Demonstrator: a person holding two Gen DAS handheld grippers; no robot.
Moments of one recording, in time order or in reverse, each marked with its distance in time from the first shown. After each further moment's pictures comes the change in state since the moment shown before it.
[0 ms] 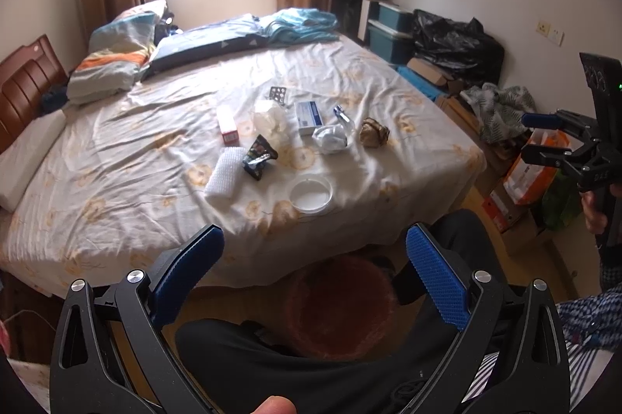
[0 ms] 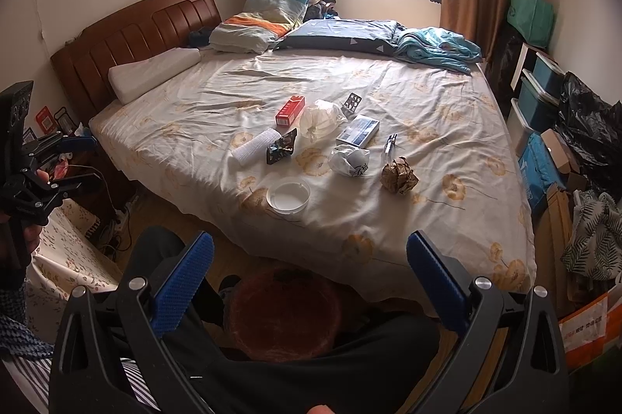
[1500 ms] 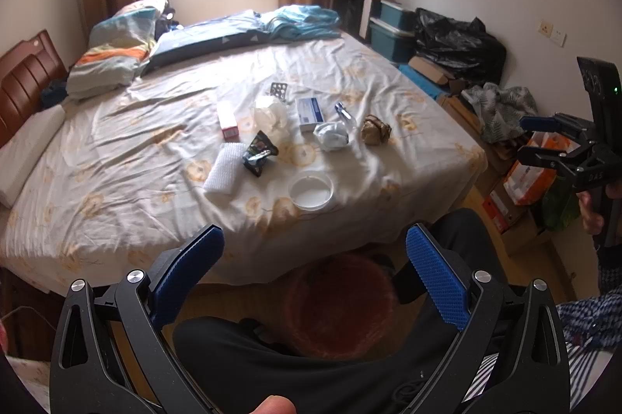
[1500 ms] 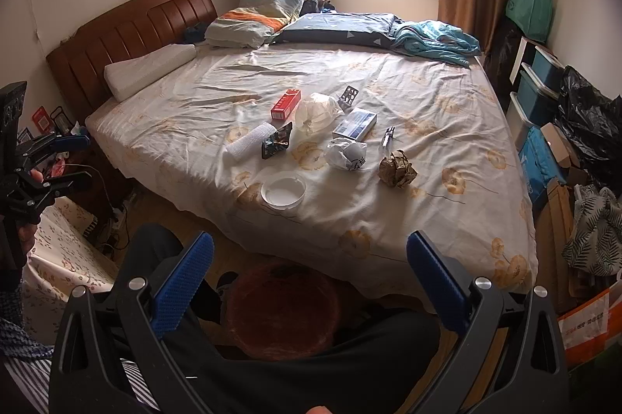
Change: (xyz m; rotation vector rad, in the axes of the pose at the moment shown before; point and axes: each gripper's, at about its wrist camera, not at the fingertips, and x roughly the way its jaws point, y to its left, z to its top) left arm 0.006 0.003 -0.007 -0.006 0.006 -0.004; right arm 0.018 -0.011 -0.015 0.009 0.019 -0.008
